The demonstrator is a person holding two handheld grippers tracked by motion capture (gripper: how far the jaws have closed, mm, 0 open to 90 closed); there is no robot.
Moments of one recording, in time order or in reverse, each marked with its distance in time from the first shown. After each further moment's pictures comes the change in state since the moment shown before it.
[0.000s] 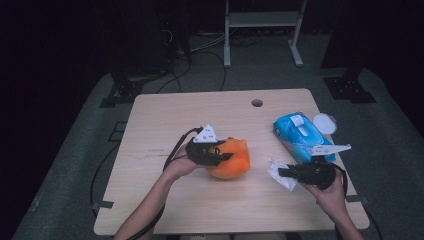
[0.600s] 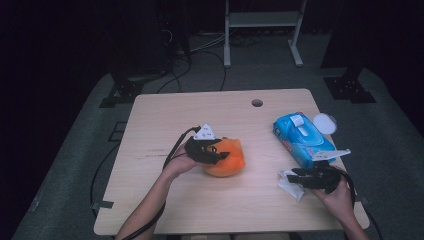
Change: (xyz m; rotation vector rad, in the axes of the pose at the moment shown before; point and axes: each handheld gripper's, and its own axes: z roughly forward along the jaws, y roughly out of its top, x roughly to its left) left arm 0.014 -0.015 0.011 0.040 0.022 -0.045; right arm -0.027 -0.027 -0.001 0.134 -0.174 0.001
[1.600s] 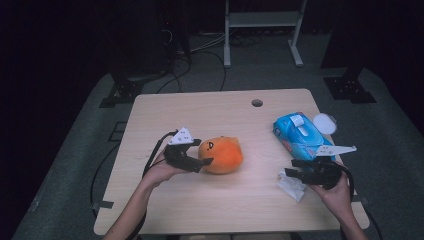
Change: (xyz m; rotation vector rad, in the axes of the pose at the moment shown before) left arm -0.004 -0.025 -0.059 -0.064 0.033 -0.091; right arm 0.010 0.017 -0.010 -0.128 0.024 -0.025
